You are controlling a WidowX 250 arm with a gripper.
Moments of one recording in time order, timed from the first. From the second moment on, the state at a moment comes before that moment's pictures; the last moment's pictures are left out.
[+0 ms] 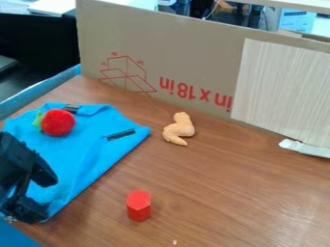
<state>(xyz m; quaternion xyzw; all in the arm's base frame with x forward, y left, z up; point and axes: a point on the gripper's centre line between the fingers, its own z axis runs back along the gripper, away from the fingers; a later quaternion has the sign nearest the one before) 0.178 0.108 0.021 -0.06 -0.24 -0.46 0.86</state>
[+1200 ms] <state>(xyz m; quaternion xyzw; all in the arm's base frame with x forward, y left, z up) 0.259 0.206 0.064 0.02 -0.19 -0.54 0.82</state>
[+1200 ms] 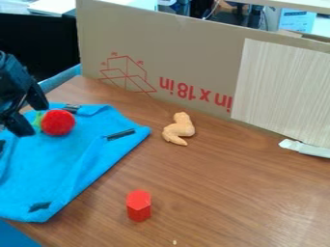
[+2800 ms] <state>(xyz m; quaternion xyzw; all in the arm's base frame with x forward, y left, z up) 0.300 0.197 0.024 -0.04 -0.22 -0.48 0.85</state>
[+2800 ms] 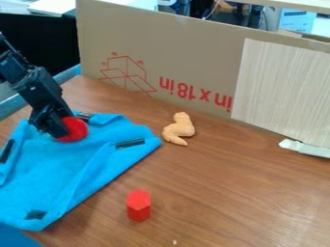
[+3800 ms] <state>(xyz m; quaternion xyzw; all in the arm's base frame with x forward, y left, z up) 0.302 0.078 0.066 -0.07 -0.30 -0.49 0.82</state>
